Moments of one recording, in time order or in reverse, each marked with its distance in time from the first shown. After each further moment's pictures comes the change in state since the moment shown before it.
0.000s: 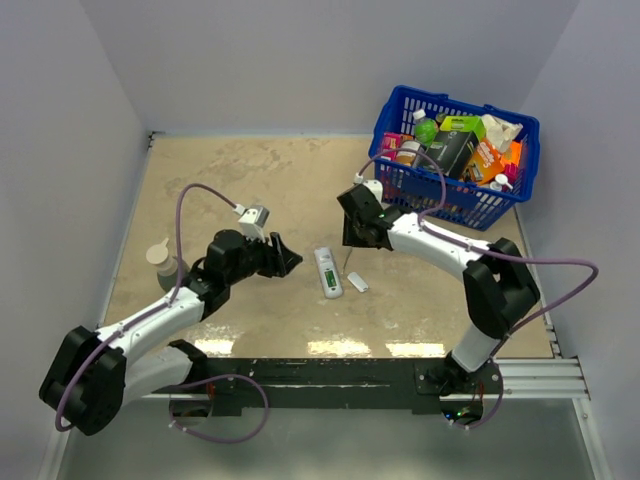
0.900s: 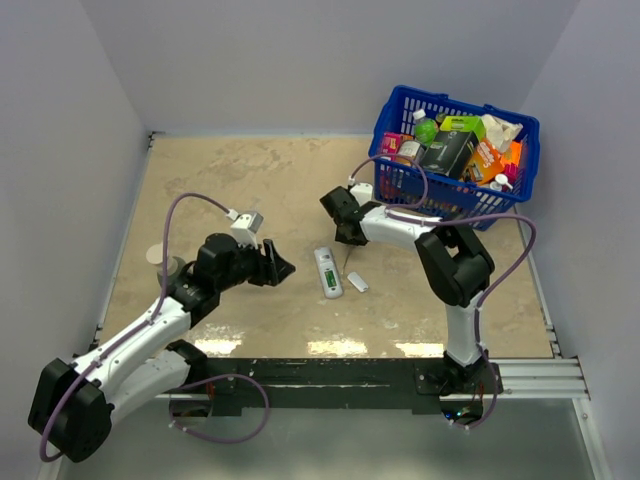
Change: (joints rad) left arm 0.000 -0.166 0.052 -0.318 0.003 -0.001; right arm -0.008 0.330 0.140 0.075 0.187 0.125
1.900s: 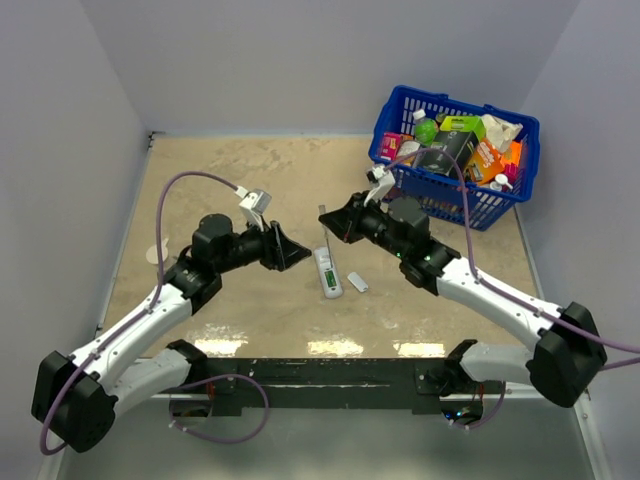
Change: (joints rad) left arm 0.000 0.061 0.154 0.105 0.219 -0.018; right arm 0.035 -0.752 -0.471 0.656 -0.590 -0.196
